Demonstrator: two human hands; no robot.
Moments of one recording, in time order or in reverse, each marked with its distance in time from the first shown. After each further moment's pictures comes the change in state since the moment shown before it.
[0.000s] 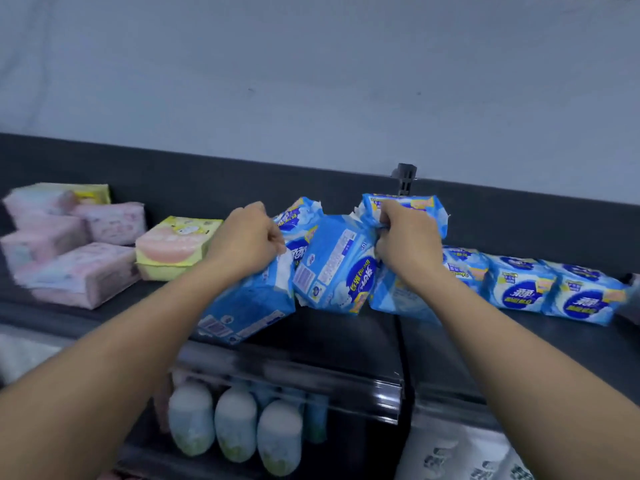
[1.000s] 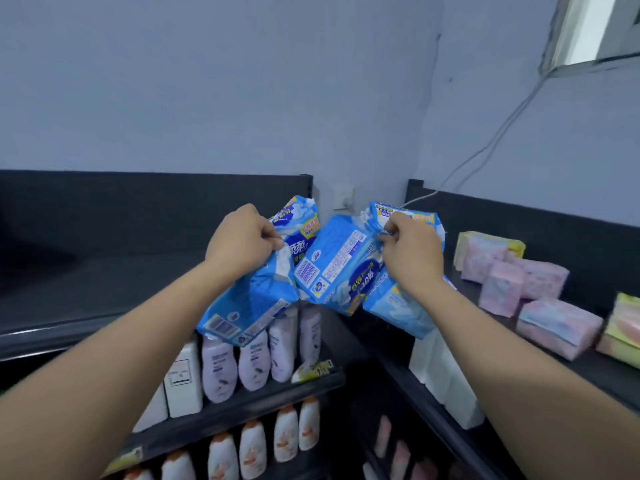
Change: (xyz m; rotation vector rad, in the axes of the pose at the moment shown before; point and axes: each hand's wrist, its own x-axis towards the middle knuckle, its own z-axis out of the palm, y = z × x) left_hand -0.382 -0.312 -0.420 0.429 0.461 -0.783; right_hand -0.178 -0.589 0.045 0.800 -0.172 -0.598
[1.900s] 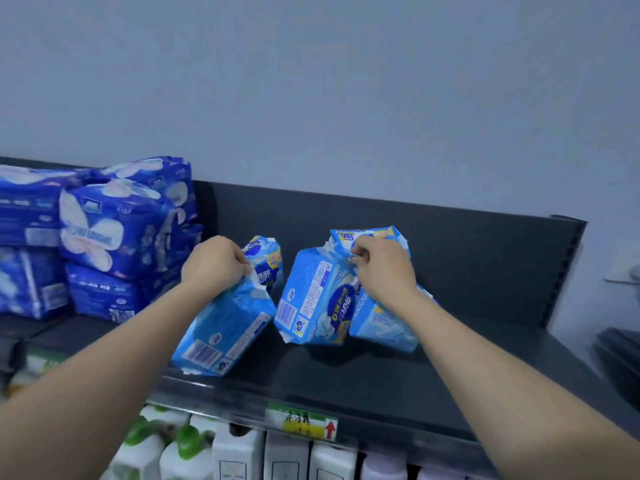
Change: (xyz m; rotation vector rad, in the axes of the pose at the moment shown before) left_hand 0.069 -0.342 -0.102 0.382 0.181 -0.745; right_hand 0.094 -0.274 0.340 0.447 -0.467 -0.474
